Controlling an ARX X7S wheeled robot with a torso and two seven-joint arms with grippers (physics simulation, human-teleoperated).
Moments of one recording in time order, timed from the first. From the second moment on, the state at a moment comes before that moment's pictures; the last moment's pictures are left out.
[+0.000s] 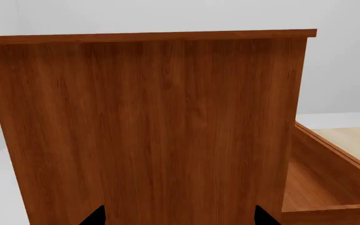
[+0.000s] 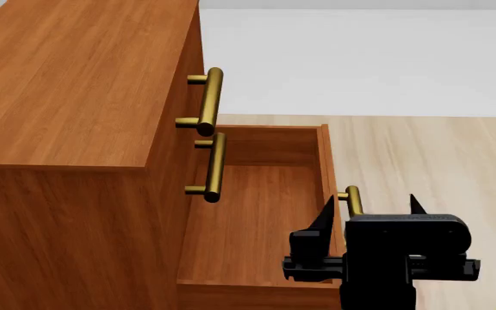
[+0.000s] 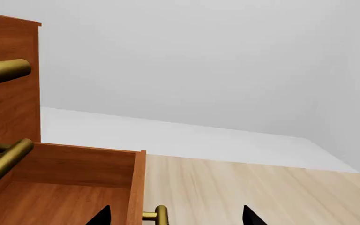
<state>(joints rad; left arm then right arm) 0.31 -0.29 0.10 0.81 -0.24 -0.41 -0.25 0.34 0.23 -0.18 -0.31 0.11 0.61 0.28</state>
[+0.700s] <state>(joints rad) 0.30 -0.31 0.11 0.80 -0.24 -0.42 -0.28 0.34 0.32 -0.10 -0.43 0.18 0.79 0.26</state>
